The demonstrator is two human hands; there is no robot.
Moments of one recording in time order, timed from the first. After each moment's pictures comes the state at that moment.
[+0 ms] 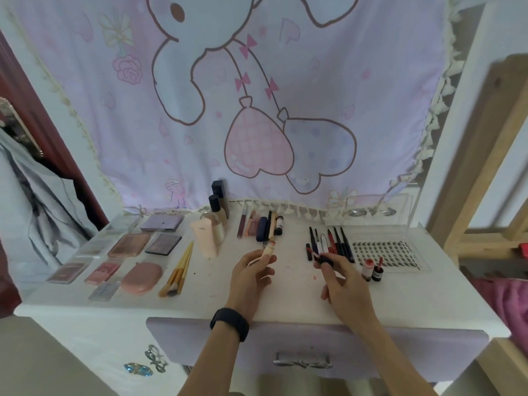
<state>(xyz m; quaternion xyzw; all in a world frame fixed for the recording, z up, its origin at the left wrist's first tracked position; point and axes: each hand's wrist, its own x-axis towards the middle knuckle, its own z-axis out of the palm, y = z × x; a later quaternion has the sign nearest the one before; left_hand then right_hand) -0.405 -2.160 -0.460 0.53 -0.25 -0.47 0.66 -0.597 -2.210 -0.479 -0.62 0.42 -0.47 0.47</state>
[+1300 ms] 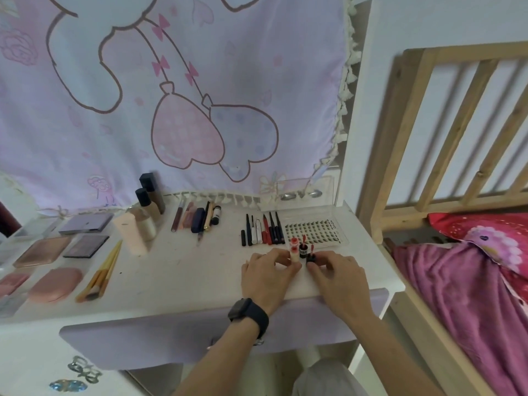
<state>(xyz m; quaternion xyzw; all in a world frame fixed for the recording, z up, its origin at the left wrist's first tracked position) -0.558 -2.188 -0.472 0.70 -0.59 -0.15 0.37 -0.721 -2.218 -0.489 -0.72 0.58 -0.35 0.14</state>
